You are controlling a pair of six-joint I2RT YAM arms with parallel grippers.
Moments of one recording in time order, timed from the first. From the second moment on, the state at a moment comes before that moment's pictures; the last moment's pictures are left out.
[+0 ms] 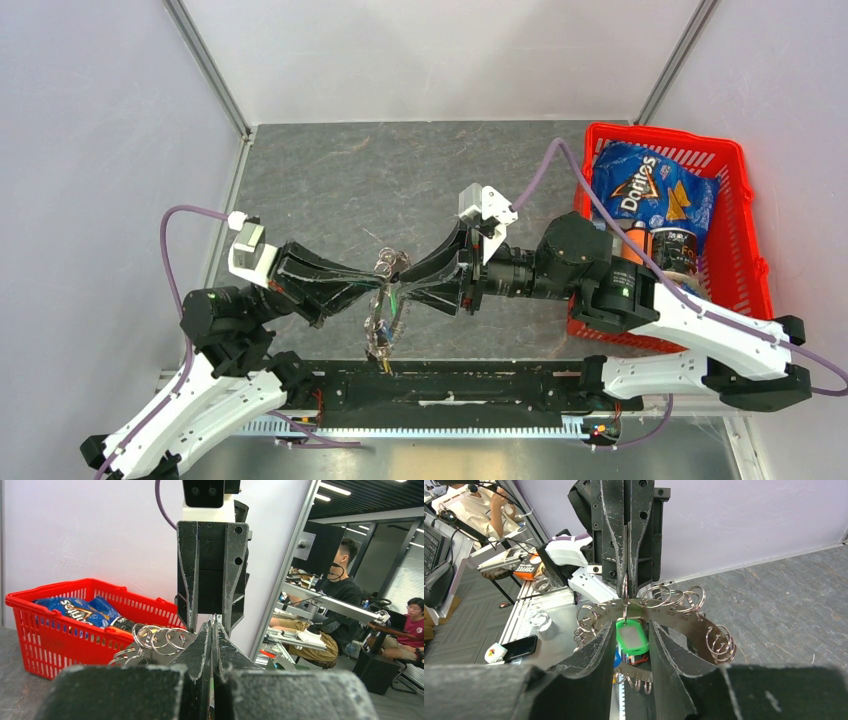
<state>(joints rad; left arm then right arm) -0.77 0.49 0.72 0.46 0.56 -0.71 1.27 1.08 1.38 -0.22 -0.20 0.23</state>
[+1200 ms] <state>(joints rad) -0.77 0.48 0.72 0.47 0.53 -0.71 1.27 1.13 1.38 -0.12 -0.20 0.24</state>
